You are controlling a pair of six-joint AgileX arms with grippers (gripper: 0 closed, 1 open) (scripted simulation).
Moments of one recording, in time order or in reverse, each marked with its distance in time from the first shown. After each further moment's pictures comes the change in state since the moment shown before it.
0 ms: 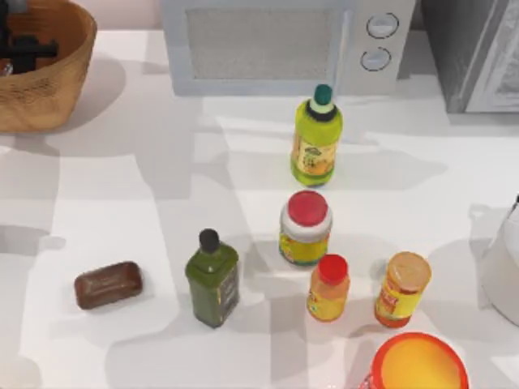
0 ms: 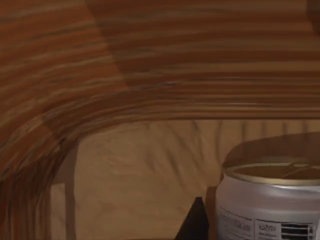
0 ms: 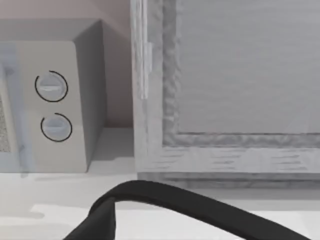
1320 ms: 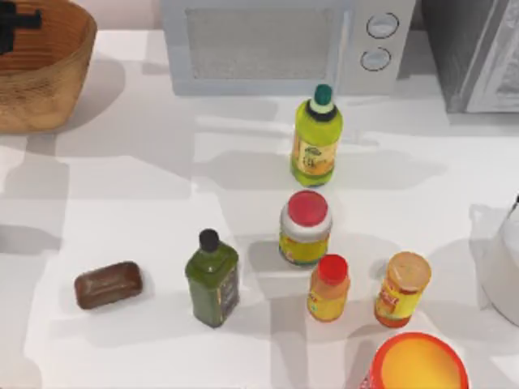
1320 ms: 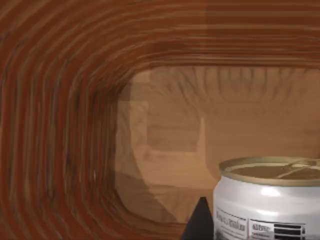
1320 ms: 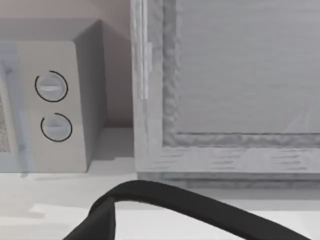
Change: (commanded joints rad) left arm -0.038 -0.457 -0.435 0.171 -0.140 -0.018; right arm 0.000 0.000 0.000 0.000 0.000 0.000
